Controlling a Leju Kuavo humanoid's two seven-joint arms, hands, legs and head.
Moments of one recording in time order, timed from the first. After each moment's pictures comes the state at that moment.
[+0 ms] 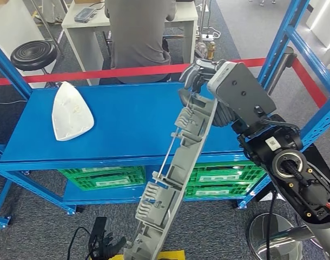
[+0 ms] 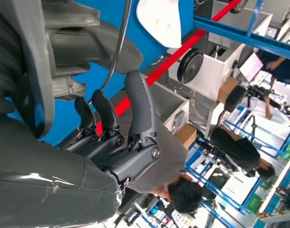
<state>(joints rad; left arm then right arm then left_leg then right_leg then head) -0.17 0.01 -0.93 -0.21 1.15 0.08 -0.37 -0.95 -0.17 0.93 -1.46 -0.12 -0.18 0.07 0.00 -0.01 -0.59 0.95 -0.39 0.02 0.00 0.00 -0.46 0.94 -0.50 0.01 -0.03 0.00</state>
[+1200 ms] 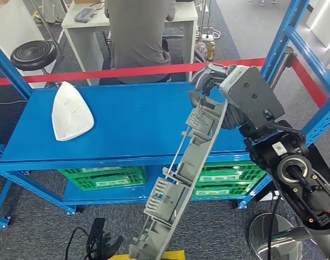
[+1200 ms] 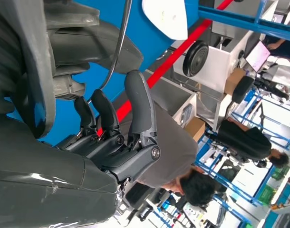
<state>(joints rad) -0.16 0.02 -0.93 -0.21 1.13 0.09 -0.39 -0.88 -0.19 0.88 -1.48 -0.09 -0.19 0.08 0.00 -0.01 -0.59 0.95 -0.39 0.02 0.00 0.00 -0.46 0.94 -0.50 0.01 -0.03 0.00</state>
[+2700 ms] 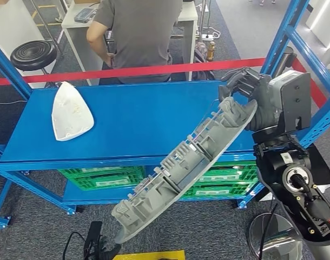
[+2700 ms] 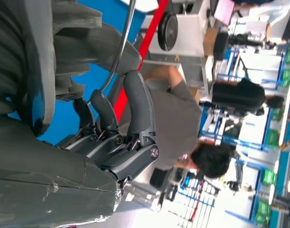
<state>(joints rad) -0.14 0.02 -0.93 -0.21 1.16 0.11 -0.40 -0.76 -0.21 0.81 -1.47 -0.19 -0.42 -0.03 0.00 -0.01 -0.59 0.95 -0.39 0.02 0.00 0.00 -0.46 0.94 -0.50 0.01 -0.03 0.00</state>
